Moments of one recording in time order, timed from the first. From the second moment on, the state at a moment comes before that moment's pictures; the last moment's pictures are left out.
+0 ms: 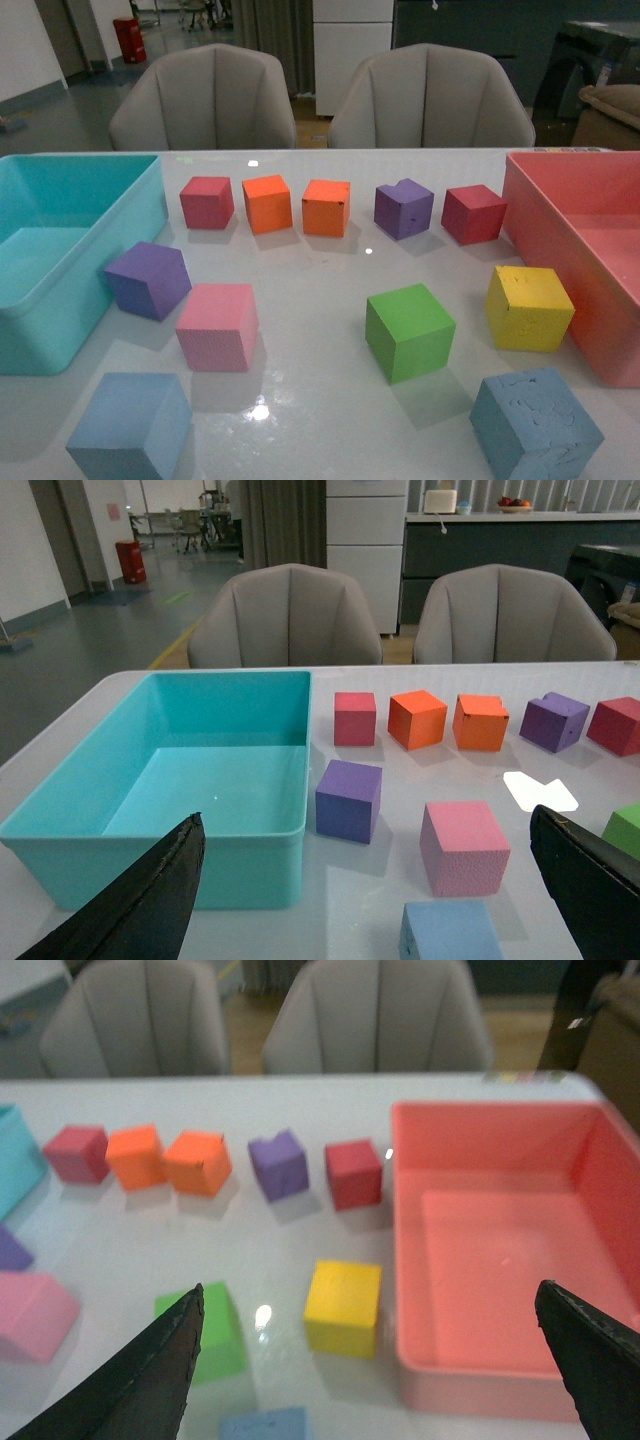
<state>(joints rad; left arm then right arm) 0.00 0.01 0.01 0.00 0.00 -0.01 0.16 0.91 0.39 0.31 0.05 0.06</state>
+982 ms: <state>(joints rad) 0.00 0.01 0.01 0.00 0.00 -0.01 0.29 1.86 0.60 0.36 -0.06 0.25</state>
